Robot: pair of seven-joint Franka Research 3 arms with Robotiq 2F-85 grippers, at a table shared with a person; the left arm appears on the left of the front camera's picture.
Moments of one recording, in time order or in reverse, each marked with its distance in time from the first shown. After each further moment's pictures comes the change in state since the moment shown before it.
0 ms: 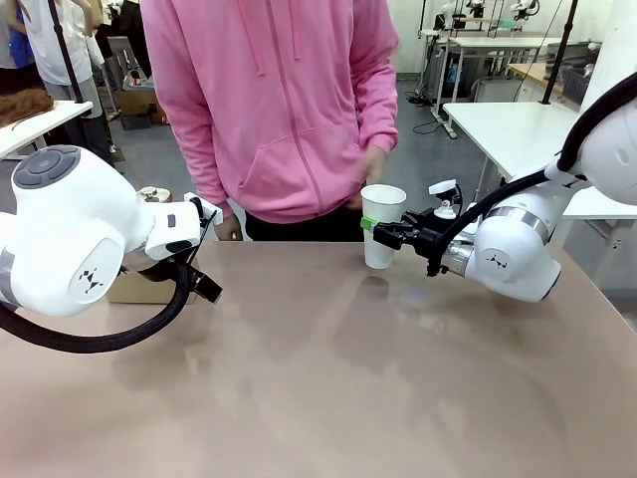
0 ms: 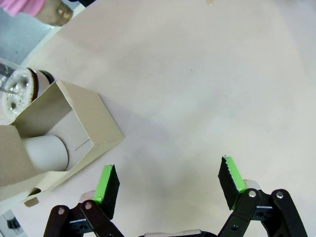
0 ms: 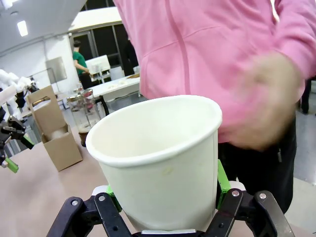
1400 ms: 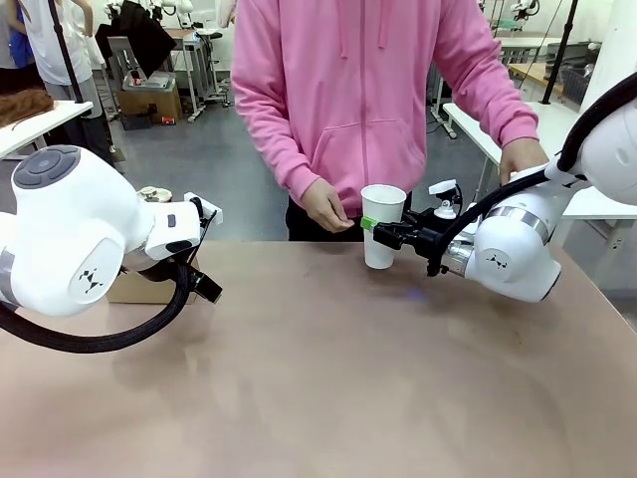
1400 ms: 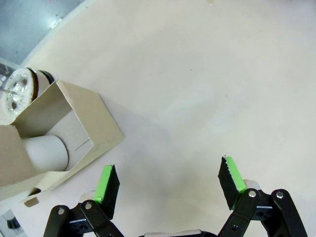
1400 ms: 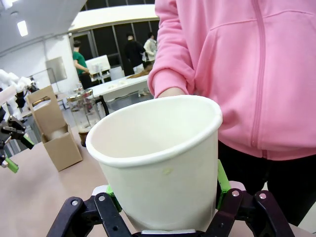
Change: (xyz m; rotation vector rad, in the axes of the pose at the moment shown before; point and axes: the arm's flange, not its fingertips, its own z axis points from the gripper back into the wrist) left arm 0.000 0.000 0.000 0.000 0.000 0.000; right arm 0.000 0.000 0.000 0.000 0.000 0.000
